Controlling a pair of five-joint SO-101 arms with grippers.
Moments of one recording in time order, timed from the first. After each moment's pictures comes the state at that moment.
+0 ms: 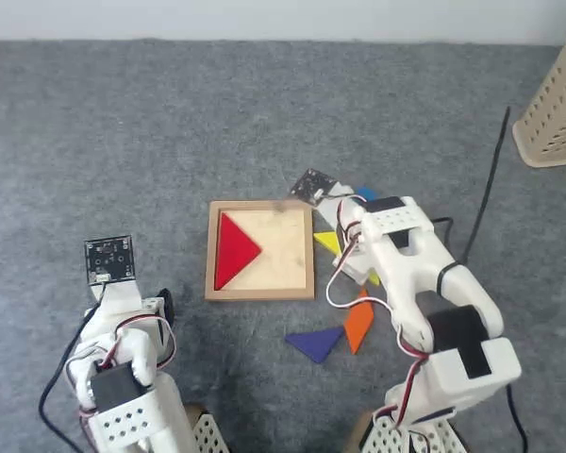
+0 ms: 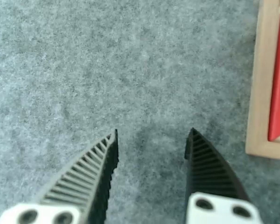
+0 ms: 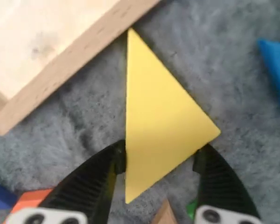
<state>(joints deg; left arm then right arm) -28.7 -103.7 97.6 72.2 -7.3 -18.1 6.4 32.1 52.9 36.4</state>
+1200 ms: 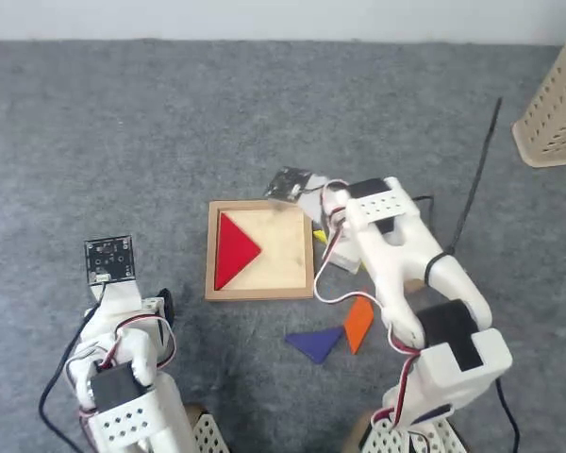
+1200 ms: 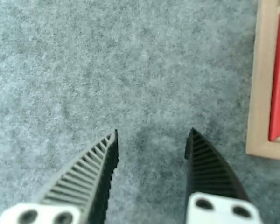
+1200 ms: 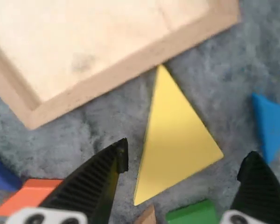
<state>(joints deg) -28.7 -103.7 97.6 72.2 -7.3 -22.5 7.9 23.3 61.0 47.1</state>
